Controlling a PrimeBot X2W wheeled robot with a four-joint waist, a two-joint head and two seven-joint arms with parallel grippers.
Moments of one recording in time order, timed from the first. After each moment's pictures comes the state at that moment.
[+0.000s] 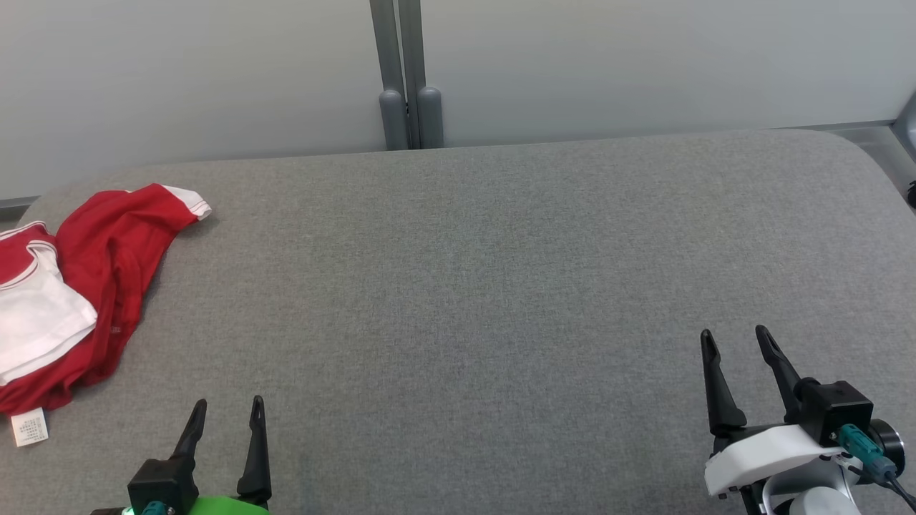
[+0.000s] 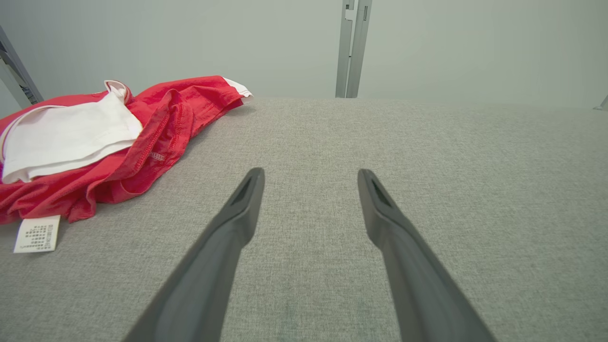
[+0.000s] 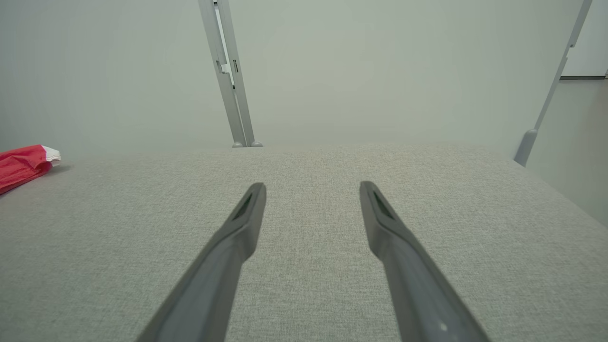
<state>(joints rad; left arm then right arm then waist) 0.04 0.05 0.03 0.30 -0.12 -0.12 -0.26 -0.01 -0.06 -0.04 0.21 0.11 0.13 -0.26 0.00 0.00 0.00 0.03</state>
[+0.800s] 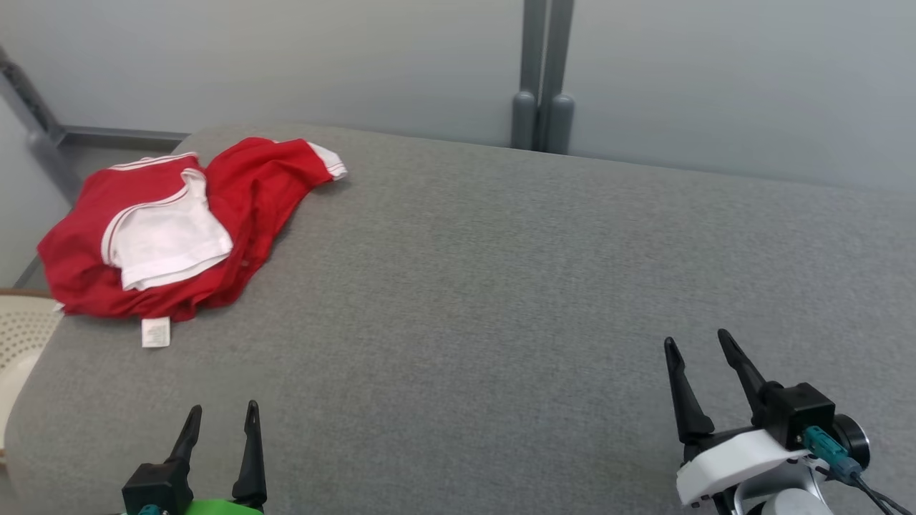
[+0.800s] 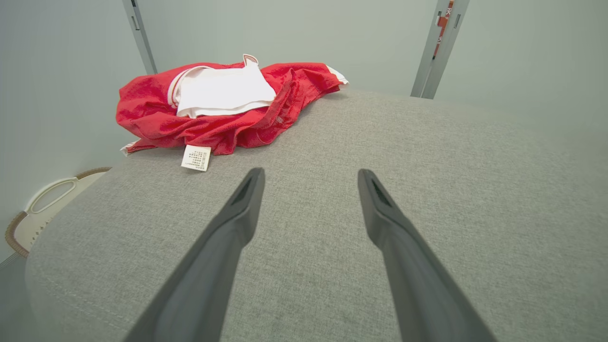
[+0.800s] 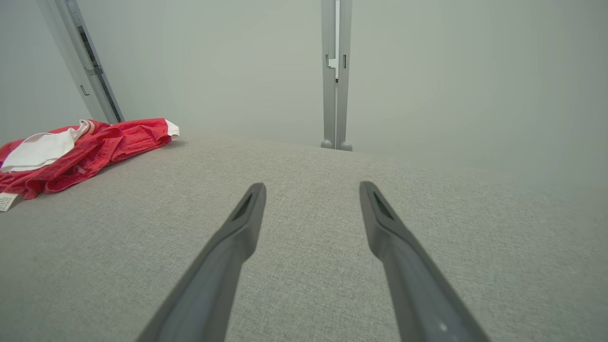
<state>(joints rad) 0.05 0.05 0.05 0.32 -0.12 -0.13 -0.26 0.00 -0.06 0.04 0.21 0.11 0.13 -0.26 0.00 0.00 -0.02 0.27</state>
